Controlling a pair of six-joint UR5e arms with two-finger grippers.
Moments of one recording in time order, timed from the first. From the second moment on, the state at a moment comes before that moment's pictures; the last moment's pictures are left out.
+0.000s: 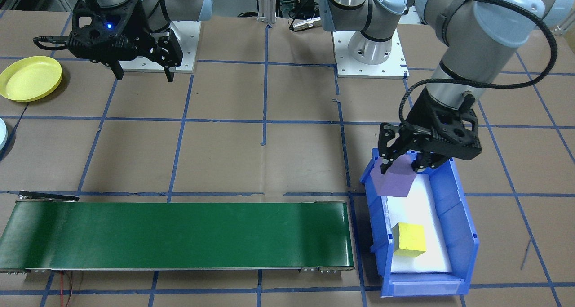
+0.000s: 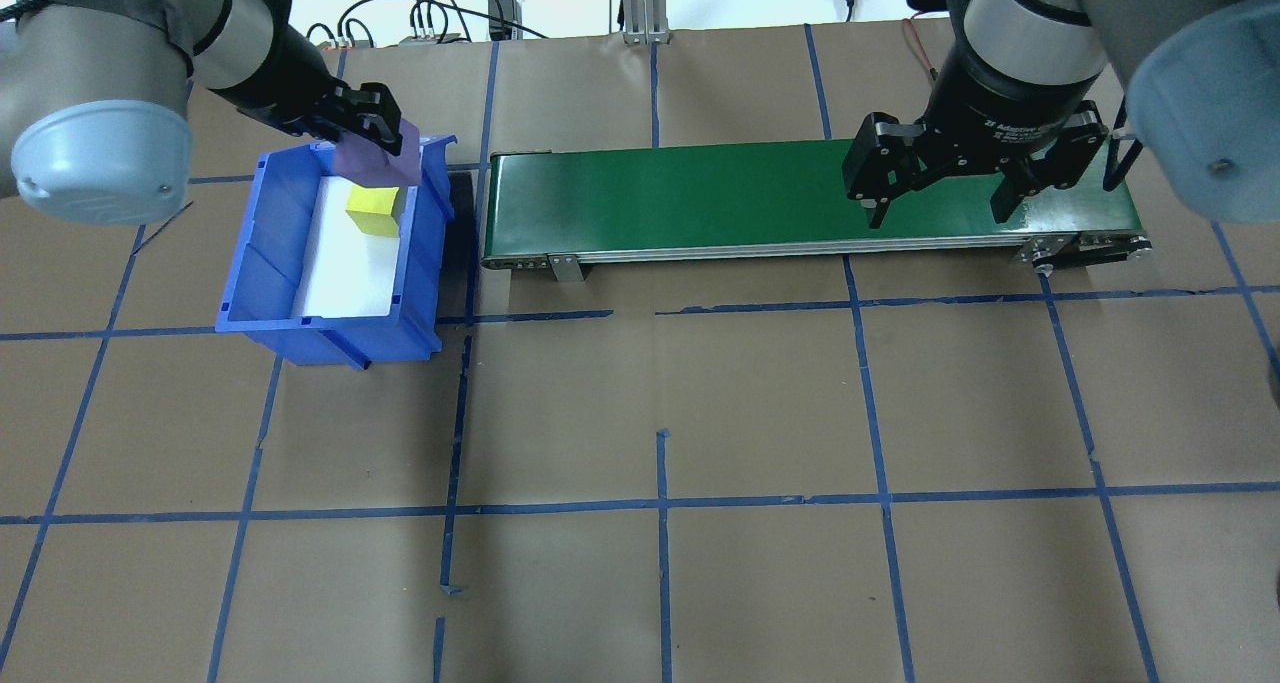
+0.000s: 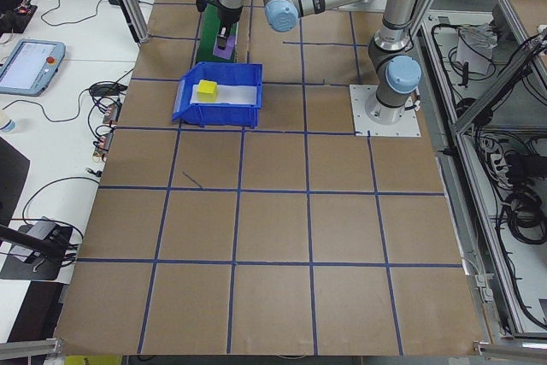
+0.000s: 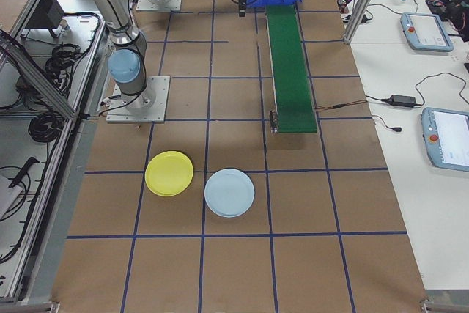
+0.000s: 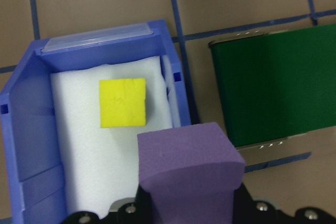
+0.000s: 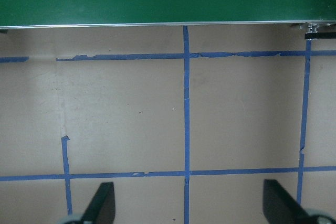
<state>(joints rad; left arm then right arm) -1.50 -1.70 -1.67 -1.07 1.38 0.21 1.63 -1.64 1.60 -1.55 -1.59 0.07</state>
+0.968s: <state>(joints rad) -1.72 -1.99 -1.68 -0.69 1.44 -0.14 1.63 -1.64 1.60 -1.56 -1.59 0.07</state>
